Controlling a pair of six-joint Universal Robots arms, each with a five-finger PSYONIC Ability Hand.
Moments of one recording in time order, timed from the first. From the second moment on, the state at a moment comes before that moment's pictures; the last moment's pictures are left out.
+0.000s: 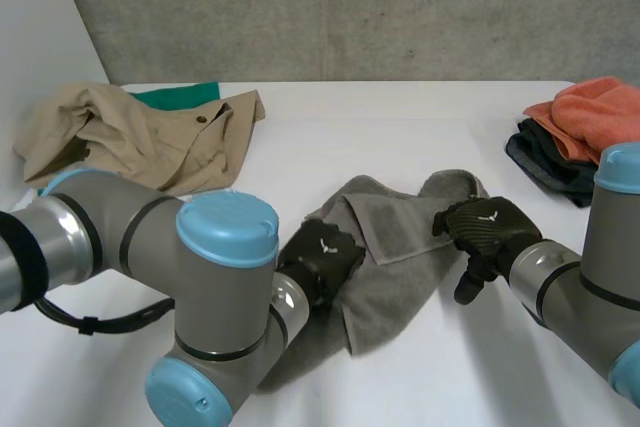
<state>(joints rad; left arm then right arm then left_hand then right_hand) 3.91 -2.19 -1.38 3.14 -1.59 3.55 1.93 -1.25 1.69 0.06 1.44 2.78 1.15 1.19 1.18 1.19 0.99 0.46 0.45 0.46 0.45 0.26</state>
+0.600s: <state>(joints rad) 3.90 -1.89 -0.96 2.91 -1.63 3.53 2.11 -0.97 1.39 0.00 1.61 3.47 1.15 1.19 1.18 1.19 0.99 1.05 1.06 1.03 1.03 0.85</state>
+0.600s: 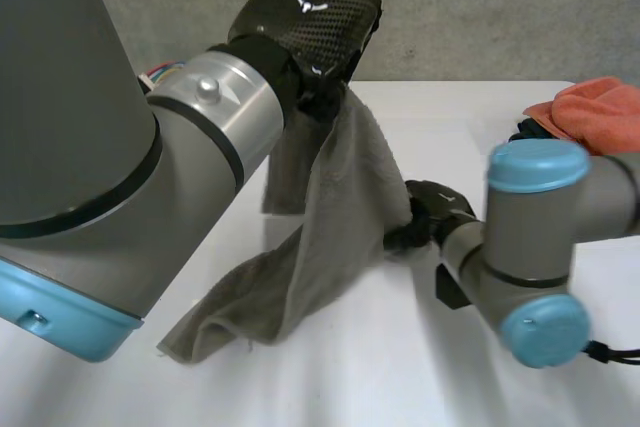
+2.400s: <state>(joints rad) 4.08 -2.18 -1.26 2.94 -1.51 3.14 1.75 -0.95 1.13 0.27 1.21 2.71 0.22 0.21 0.21 0.21 0.05 1.14 1.17 1.18 1.19 1.00</state>
